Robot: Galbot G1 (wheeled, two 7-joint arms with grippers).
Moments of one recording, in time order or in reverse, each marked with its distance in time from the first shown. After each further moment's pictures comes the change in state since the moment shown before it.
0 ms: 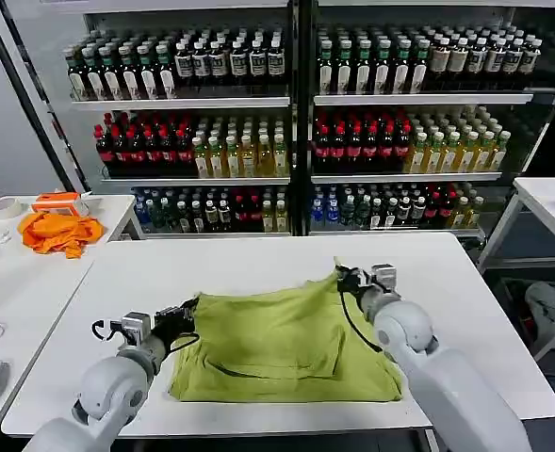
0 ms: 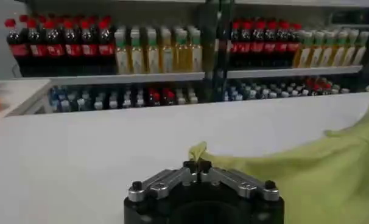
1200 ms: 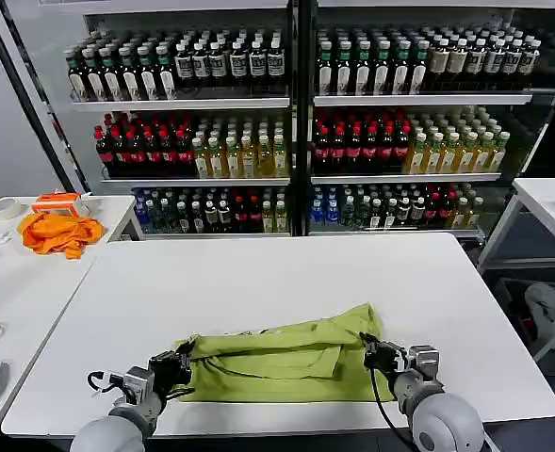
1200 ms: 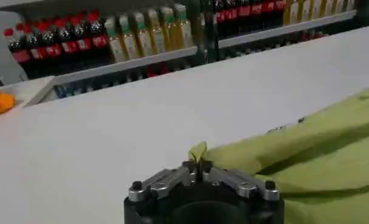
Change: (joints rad) left arm 0.249 -0.042 -0.030 -0.077 0.307 -0.035 0.036; right arm -0.445 0.026 0.179 0.235 -0.080 -0.002 0.013
